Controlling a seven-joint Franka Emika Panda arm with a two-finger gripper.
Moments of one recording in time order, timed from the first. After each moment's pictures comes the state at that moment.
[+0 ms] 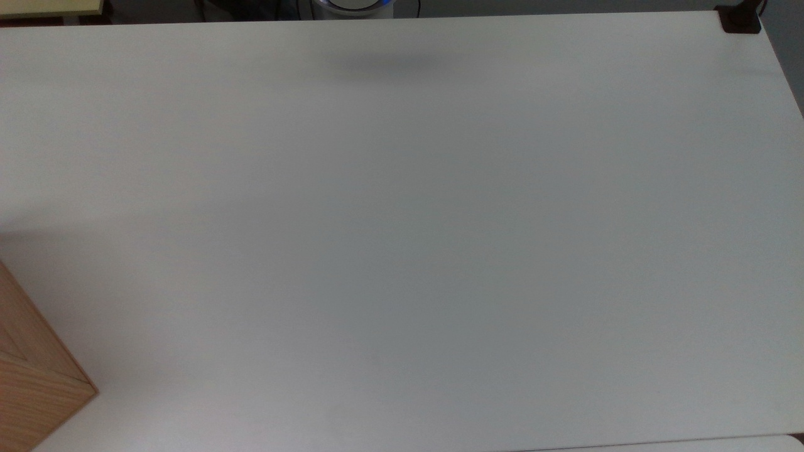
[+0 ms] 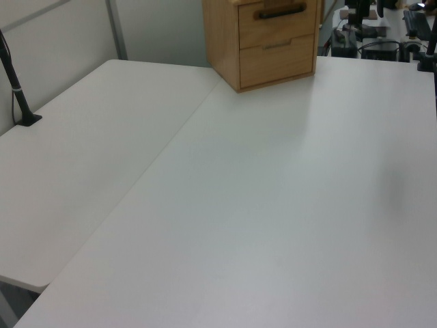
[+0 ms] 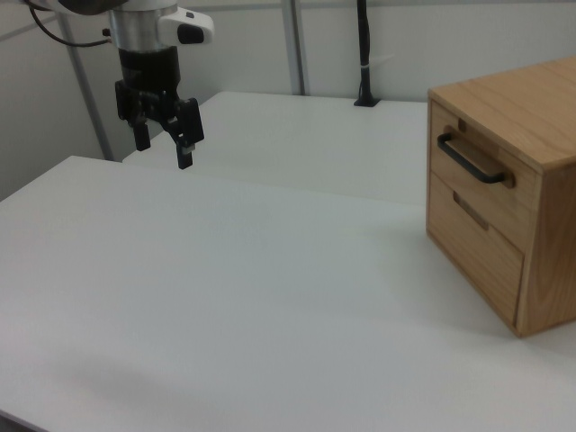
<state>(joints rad) -0.04 -0.07 -0.10 -1.52 0.07 1.38 0.01</state>
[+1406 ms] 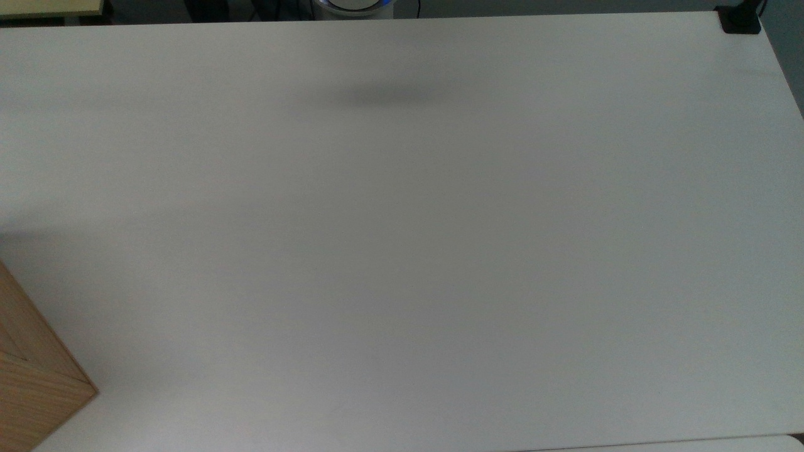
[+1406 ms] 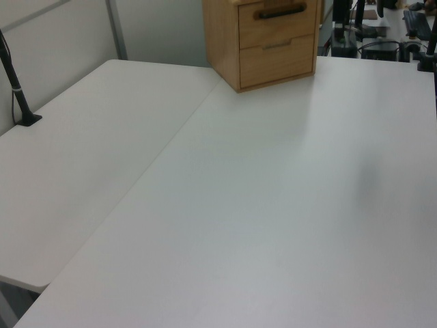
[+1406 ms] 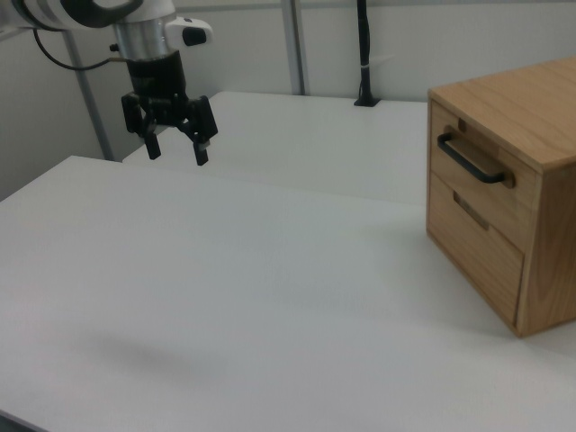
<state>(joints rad) 0.02 0.00 -0.08 -1.52 -0.03 1.48 -0.14</state>
